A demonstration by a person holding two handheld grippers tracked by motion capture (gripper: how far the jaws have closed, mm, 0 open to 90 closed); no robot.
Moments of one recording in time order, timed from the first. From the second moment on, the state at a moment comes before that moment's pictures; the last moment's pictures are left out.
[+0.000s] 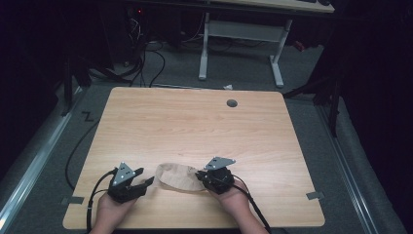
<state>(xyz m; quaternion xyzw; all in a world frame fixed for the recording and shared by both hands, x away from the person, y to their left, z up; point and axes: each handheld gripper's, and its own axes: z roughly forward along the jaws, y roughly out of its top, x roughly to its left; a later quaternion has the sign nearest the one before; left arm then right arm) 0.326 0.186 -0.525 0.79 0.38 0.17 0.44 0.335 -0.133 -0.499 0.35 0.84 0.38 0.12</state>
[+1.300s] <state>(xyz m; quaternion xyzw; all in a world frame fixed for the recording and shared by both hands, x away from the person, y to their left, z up) 0.335 0.137 -0.498 0.81 0.34 0.16 0.46 0.334 -0.170 -0.502 0.38 0.82 0.42 0.13</state>
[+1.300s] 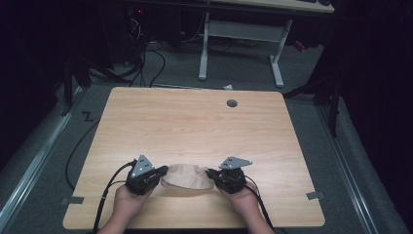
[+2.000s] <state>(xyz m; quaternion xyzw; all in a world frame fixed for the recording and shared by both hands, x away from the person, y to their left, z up) 0.334 0.136 -0.528 0.83 0.34 0.18 0.41 0.341 -0.168 -0.517 0.40 0.82 0.40 0.11</state>
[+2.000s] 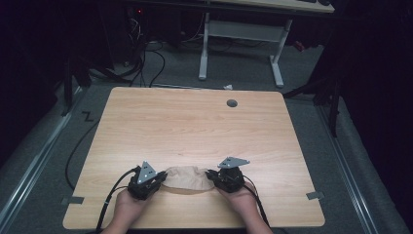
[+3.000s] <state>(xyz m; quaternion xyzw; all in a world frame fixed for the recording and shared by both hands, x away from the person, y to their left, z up) 0.337 0.123 -0.517 0.82 0.33 0.23 0.41 0.337 -0.172 -0.522 0.40 0.82 0.39 0.14</state>
